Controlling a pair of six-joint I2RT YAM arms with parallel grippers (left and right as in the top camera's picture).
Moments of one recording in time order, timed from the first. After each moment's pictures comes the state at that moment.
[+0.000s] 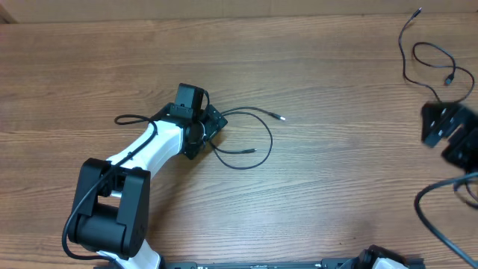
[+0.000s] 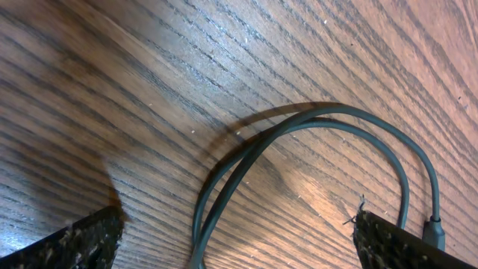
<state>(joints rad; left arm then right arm) -0.26 1.80 1.02 -0.41 0.15 -1.04 -0.39 1.09 1.86 -1.54 -0.30 0.22</state>
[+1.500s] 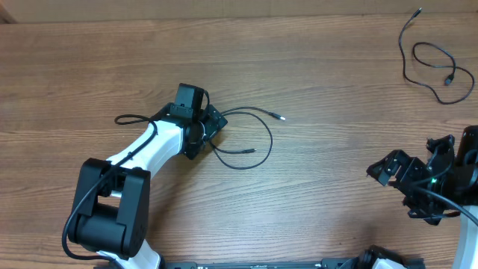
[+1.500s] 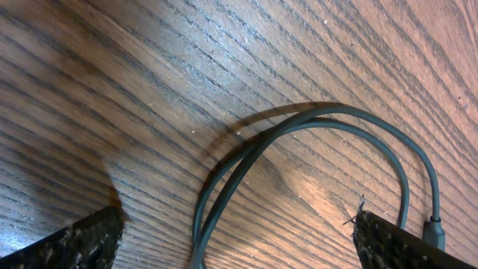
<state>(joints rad) -0.26 1.80 1.02 -0.41 0.15 -1.04 -0.39 1.05 1.27 -1.64 -0.35 0.23</state>
